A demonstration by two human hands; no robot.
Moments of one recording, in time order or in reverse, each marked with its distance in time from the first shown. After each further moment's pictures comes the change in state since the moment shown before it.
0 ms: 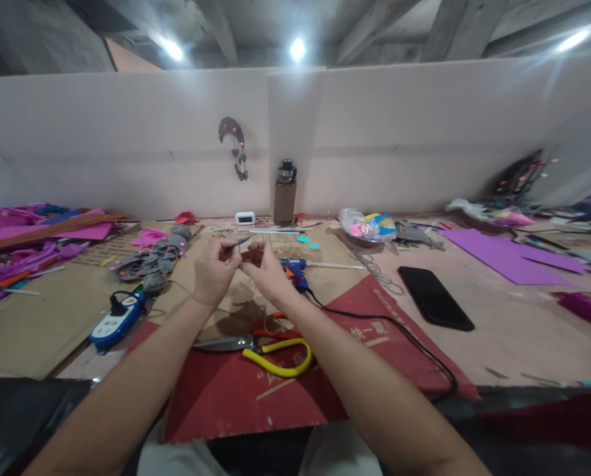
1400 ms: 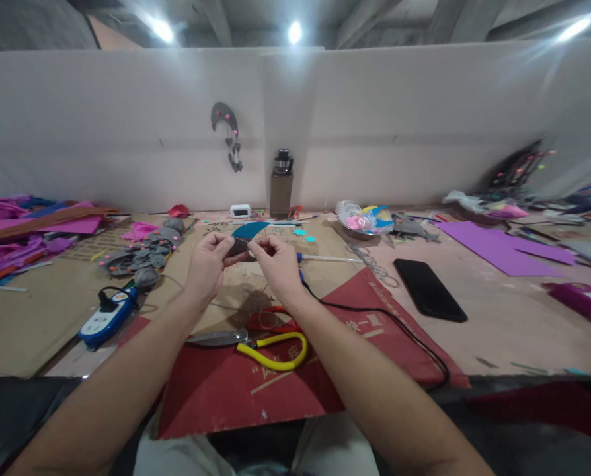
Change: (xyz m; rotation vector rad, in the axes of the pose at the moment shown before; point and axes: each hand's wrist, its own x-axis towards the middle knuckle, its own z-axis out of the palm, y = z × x) left_hand 0.004 0.023 0.007 -0.828 -0.040 -0.630; right_hand -0.006 -0.019 -0.019 -0.447 0.296 -0.088
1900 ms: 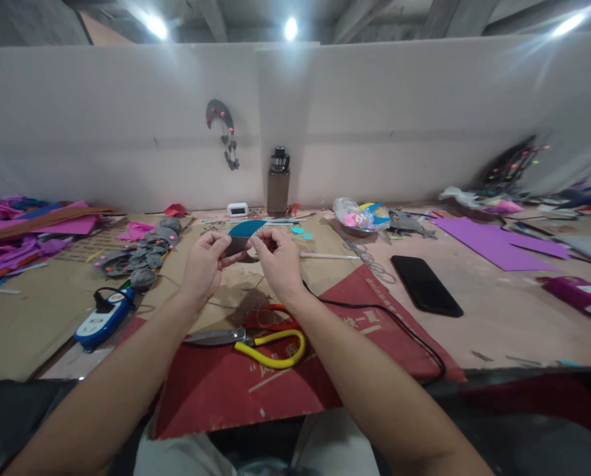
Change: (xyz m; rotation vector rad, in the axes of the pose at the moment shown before) left_hand -0.003 0.007 0.004 -0.023 -0.012 -0.058; right_hand -0.001 -0.004 -0.005 -0.013 0.040 -0.140
